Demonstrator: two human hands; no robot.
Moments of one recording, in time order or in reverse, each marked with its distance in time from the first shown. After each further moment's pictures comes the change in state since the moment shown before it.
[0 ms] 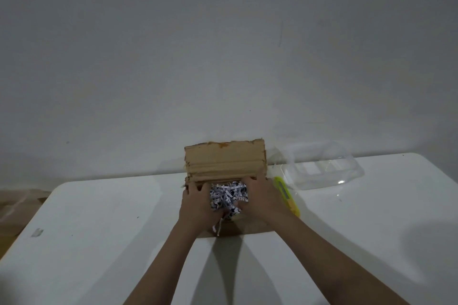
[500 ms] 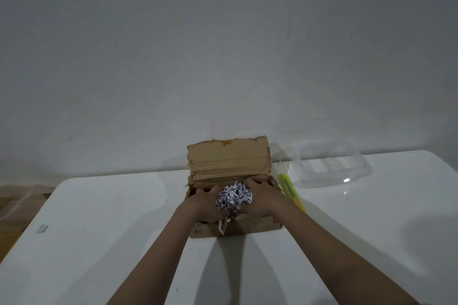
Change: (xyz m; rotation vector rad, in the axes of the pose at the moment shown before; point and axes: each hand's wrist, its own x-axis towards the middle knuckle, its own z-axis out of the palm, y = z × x) left_hand 0.019 0.006 -0.022 0.133 -0.579 -0.053; right_hand 0.016 0.006 0.004 0.094 -0.387 0.019
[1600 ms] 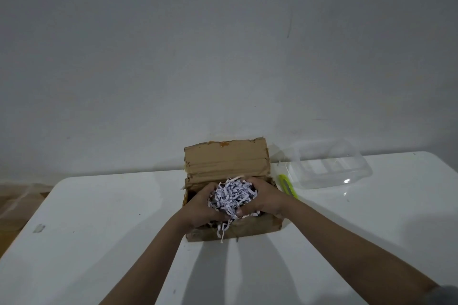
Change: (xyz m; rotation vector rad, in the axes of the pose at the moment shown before) left_hand -0.003 -0.016 0.021 -0.962 0.070 0.305; right_hand 0.002 0.021 -0.002 0.800 -0.169 -0.174
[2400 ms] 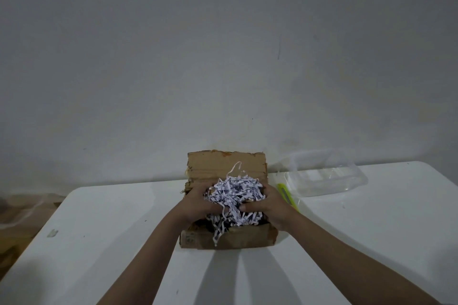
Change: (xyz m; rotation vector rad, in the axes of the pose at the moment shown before) left_hand -0.029 0.039 -0.006 0.079 0.080 0.102; right_hand -0.028 0.003 0.012 0.388 0.136 -0.272
